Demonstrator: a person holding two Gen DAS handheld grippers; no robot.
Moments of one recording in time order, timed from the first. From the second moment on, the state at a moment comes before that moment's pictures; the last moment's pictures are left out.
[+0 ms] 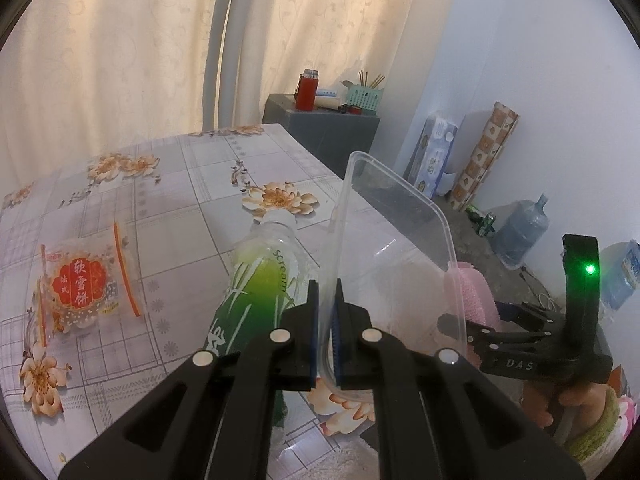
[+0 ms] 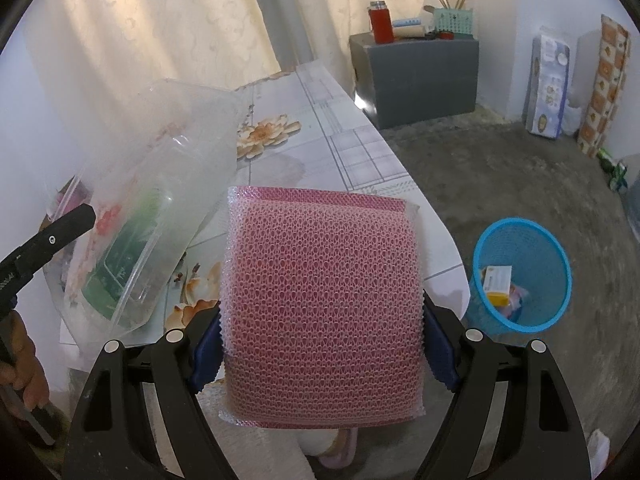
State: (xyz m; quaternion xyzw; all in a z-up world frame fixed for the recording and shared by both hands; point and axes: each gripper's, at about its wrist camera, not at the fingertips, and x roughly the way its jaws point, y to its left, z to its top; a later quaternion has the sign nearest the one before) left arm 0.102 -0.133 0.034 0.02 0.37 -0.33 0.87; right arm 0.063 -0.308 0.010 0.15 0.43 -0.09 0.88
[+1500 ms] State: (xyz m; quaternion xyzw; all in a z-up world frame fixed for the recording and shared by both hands) left arm 0.070 -0.186 0.050 0.09 0.34 -0.34 0.87; right arm 0.012 -0.348 0.019 0.21 0.39 -0.11 0.89
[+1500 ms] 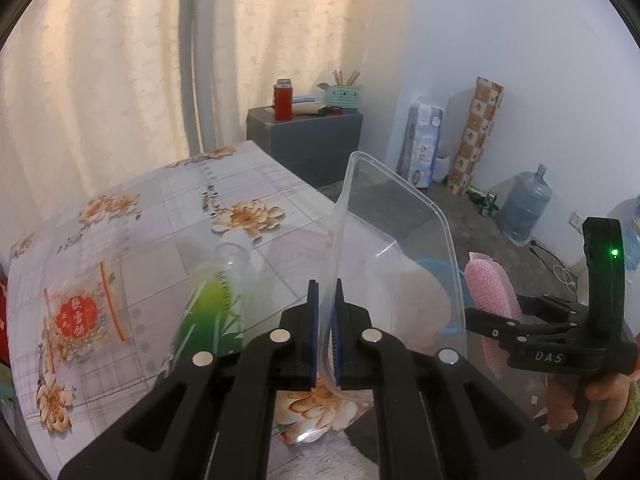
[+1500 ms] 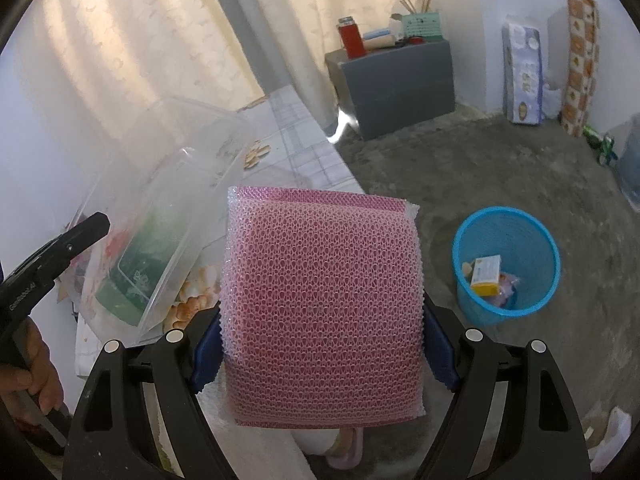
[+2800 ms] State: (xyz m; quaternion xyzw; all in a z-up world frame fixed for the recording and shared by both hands) left arm 0.116 -0.506 -0.068 0.25 0.46 -0.43 0.73; right arm -0.042 -0.570 -0.087 0.38 0.40 -0.25 0.79
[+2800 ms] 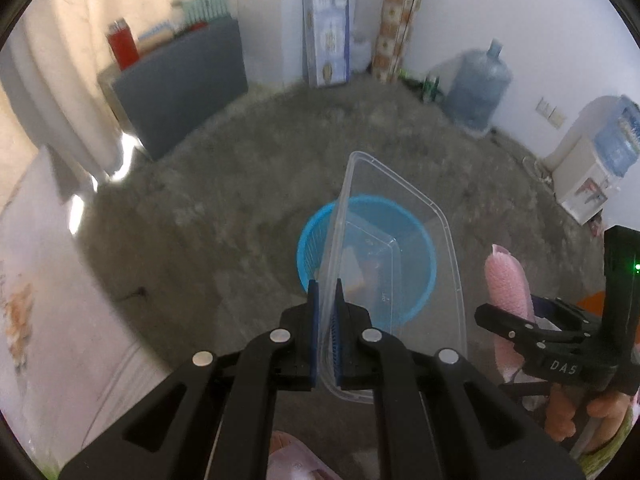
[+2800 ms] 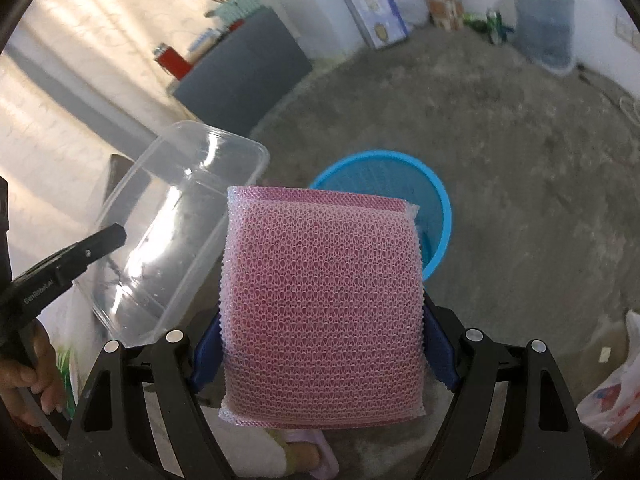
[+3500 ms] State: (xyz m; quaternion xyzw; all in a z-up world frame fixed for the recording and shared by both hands) left arm 0.157 -0.604 -0.146 0.26 0.53 -0.40 0.69; right arm 0.002 -0.642 -0.178 0.40 0.44 -0.29 0.75
